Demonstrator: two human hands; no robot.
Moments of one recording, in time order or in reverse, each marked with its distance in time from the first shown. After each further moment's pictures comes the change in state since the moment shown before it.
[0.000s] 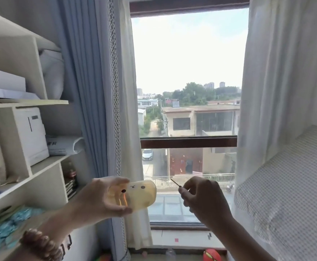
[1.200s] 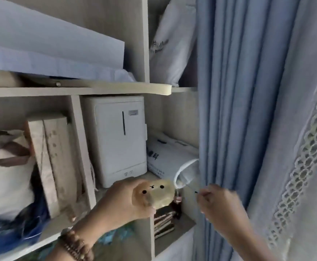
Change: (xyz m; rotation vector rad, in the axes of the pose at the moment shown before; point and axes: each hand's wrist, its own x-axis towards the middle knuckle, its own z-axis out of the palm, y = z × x) left_hand 0.236 -0.466 -0.116 0.272 0.486 -0.744; right_hand 0.503 -0.203 0.524 0.163 -0.556 -0.524
